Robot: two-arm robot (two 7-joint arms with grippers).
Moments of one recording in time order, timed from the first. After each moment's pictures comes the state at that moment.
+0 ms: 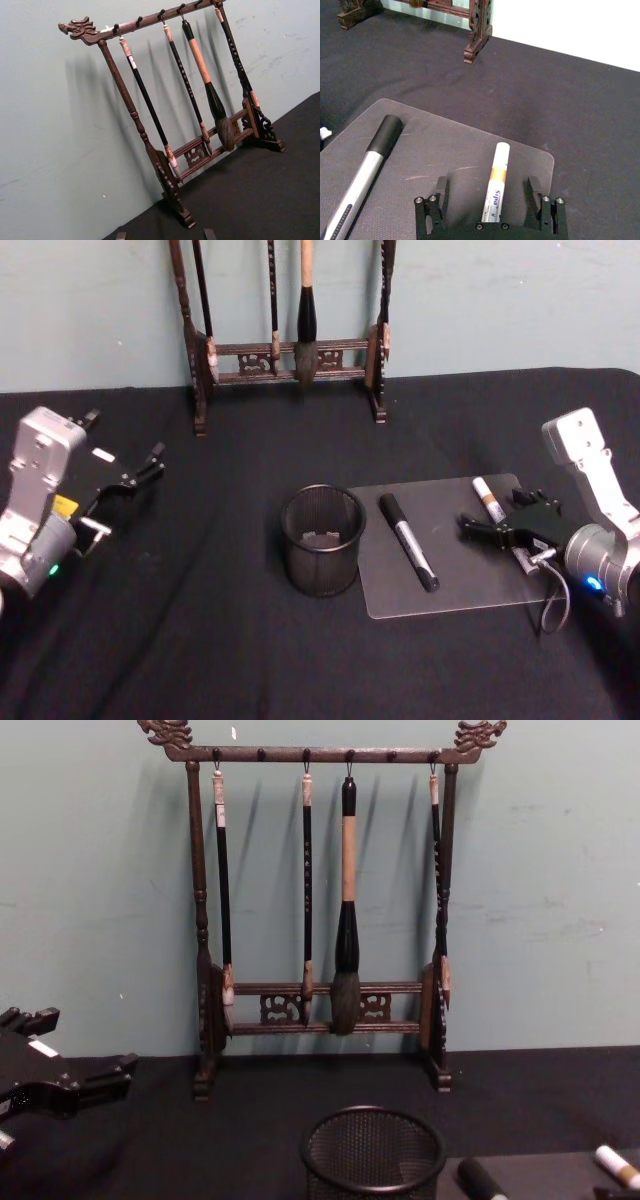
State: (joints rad) left arm -0.20 0.60 0.45 -1.41 -0.25 -0.12 0.03; right arm 0.15 0.47 -0.28 -1.46 0.30 0.38 0.25
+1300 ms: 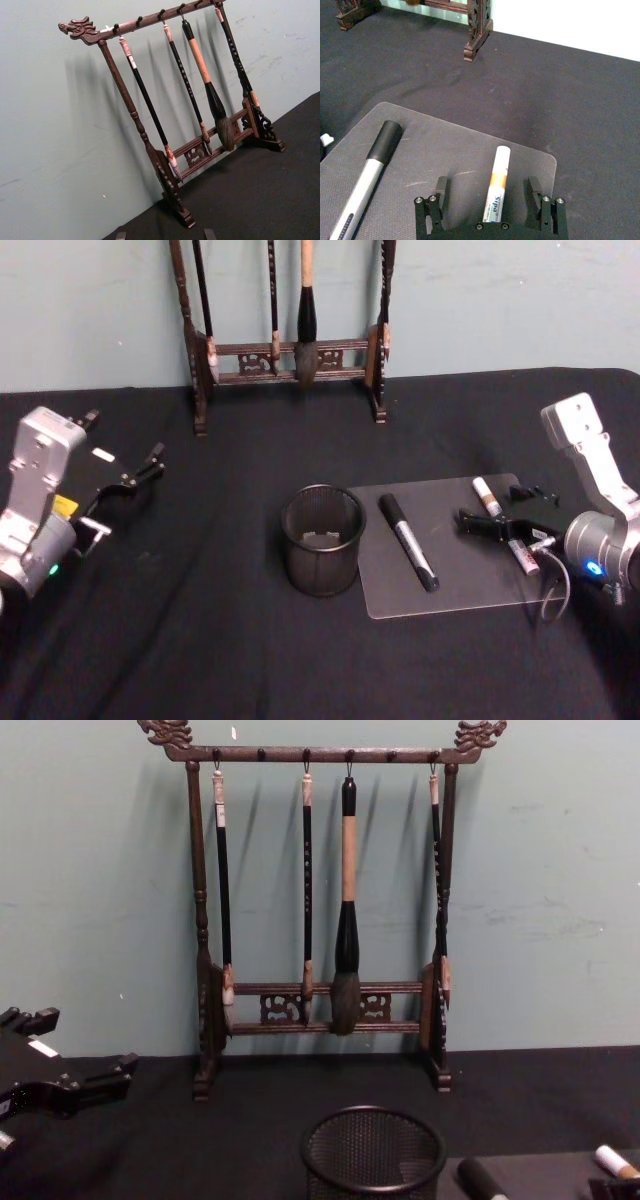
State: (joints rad) left arm -0.20 0.60 0.45 -1.41 -0.25 -0.12 0.03; right arm 0.19 0.44 -0.24 -1.44 0.28 0.48 0.31
